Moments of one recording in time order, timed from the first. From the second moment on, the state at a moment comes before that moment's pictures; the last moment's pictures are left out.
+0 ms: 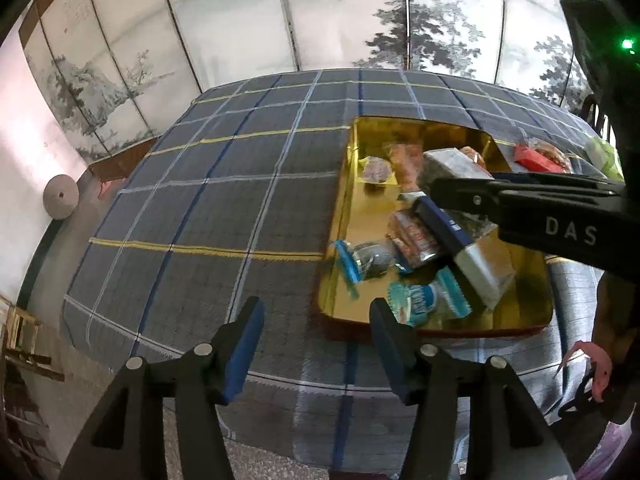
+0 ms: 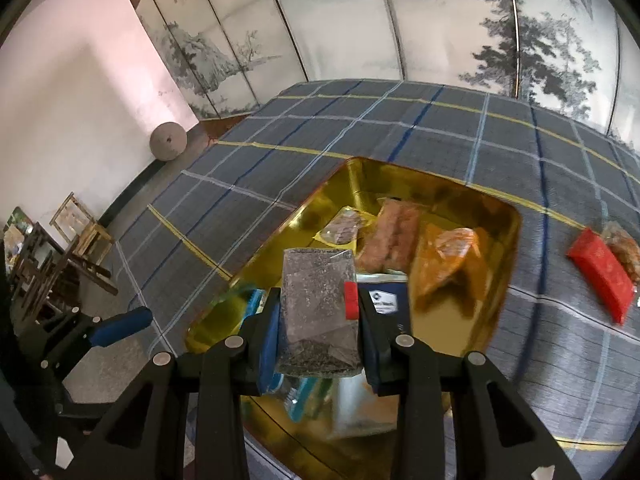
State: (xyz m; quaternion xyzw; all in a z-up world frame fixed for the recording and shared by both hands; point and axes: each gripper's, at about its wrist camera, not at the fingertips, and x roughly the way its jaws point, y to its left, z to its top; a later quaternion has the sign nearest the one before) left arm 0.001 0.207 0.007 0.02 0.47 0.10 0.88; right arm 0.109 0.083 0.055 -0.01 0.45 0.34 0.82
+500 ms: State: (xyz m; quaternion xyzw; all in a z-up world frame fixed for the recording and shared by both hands) left arm 0.000 0.229 0.001 0.01 0.46 0.14 0.87; right arm 0.129 0.123 0.044 -0.02 0.47 0.34 0.81
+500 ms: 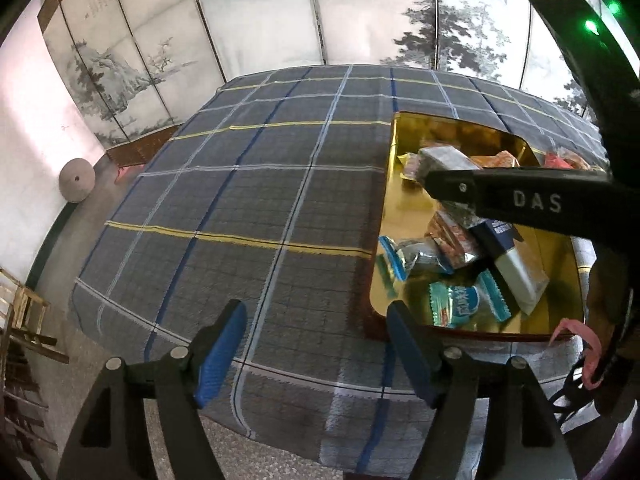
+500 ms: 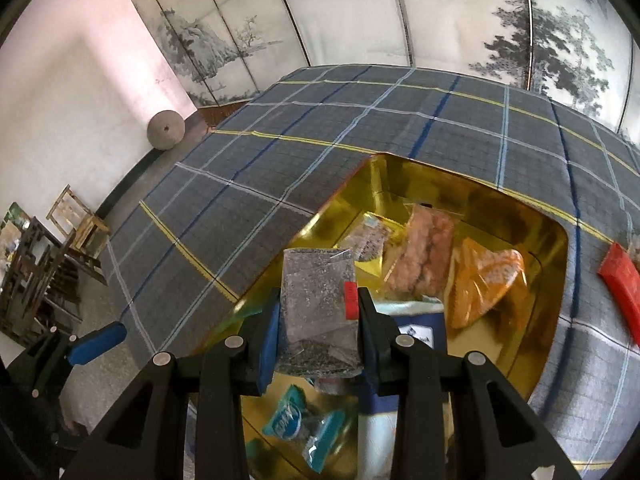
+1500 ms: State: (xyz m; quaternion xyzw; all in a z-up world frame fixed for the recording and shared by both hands) left arm -0.002 0.237 0.001 0.01 0.46 0.14 0.88; right arm 0.146 0.147 0.034 -0.02 0.48 0.33 0.81
